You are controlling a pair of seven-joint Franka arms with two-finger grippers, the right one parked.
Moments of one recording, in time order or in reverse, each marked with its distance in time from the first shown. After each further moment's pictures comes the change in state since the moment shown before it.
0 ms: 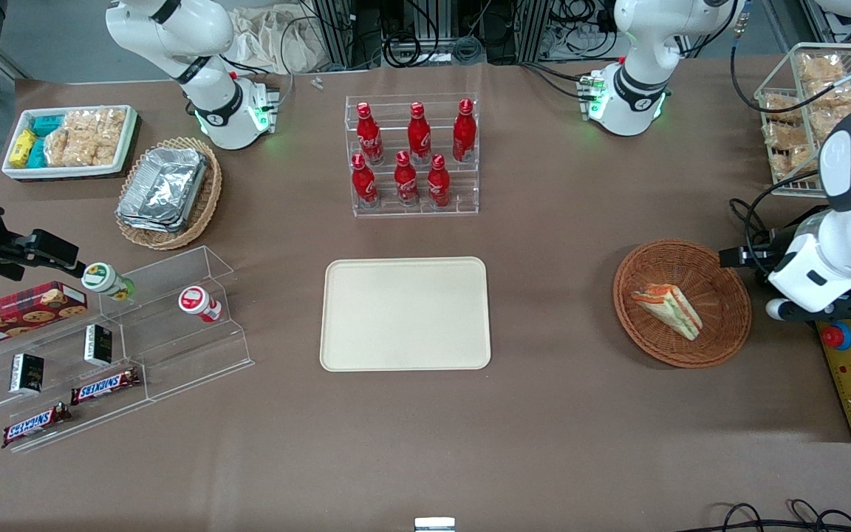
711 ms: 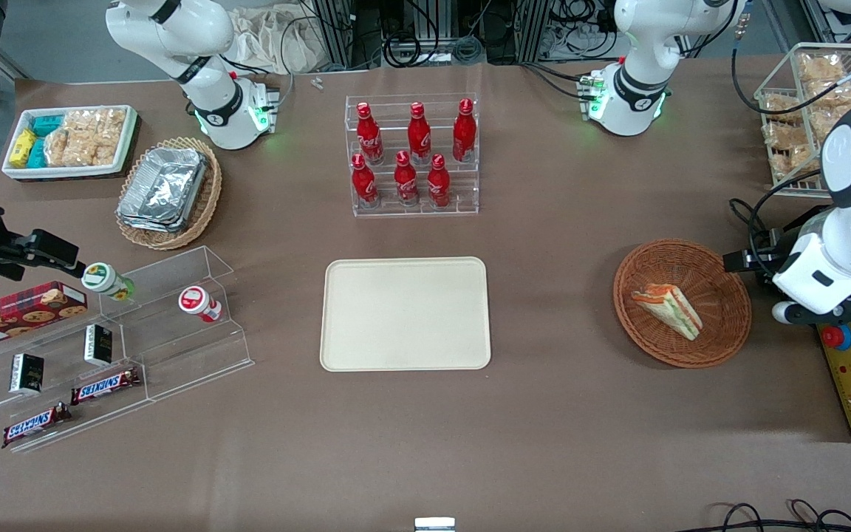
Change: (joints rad) arm -0.004 0.010 -0.017 0.080 0.012 -0.021 -0.023
